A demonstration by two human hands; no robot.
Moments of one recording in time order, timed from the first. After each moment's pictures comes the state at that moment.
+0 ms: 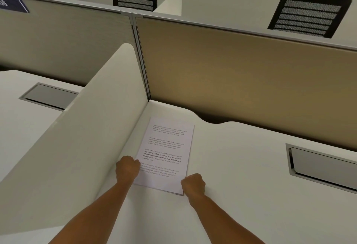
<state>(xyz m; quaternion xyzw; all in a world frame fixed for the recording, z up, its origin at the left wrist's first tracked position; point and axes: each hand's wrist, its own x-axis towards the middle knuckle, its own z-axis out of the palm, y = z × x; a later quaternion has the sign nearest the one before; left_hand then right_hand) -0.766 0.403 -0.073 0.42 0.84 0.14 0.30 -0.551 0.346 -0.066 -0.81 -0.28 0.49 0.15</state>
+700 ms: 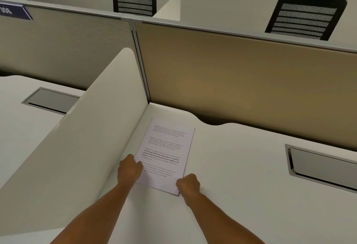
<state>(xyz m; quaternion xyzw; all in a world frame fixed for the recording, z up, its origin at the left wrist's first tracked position) -0.765 0.403 -0.069 0.46 0.82 0.12 0.30 -0.564 0.350 -0.061 -0.79 -0.27 0.53 0.15</state>
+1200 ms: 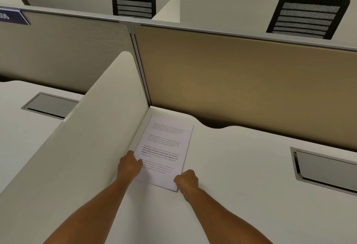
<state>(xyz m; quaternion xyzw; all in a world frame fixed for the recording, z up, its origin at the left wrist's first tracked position) -0.772 0.438 -0.066 0.49 0.81 0.11 0.31 -0.571 0.382 -0.055 -0.77 -0.29 0.54 0.15</state>
